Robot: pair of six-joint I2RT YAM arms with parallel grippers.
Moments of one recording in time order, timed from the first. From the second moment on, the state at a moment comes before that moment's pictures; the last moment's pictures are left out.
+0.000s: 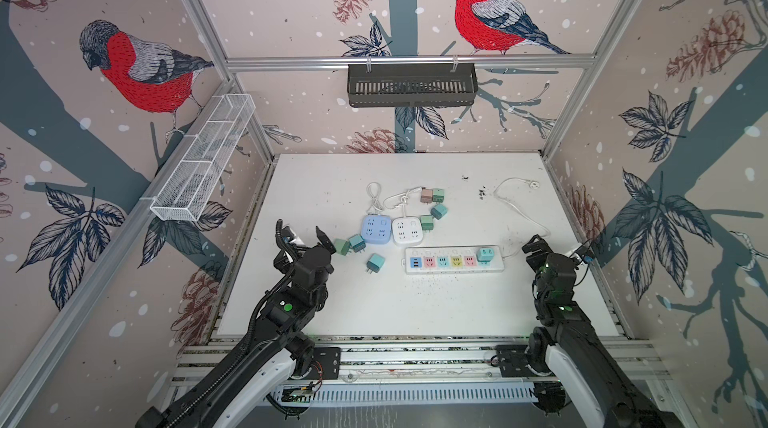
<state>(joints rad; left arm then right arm) -0.48 0.60 0.36 -0.20 -0.85 -0.60 -0.04 0.68 0.10 0.21 0.28 0.77</state>
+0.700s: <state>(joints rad) -0.28 1.05 0.44 -0.10 -0.71 -0.71 -0.03 0.83 0.36 0.15 -0.08 0.70</state>
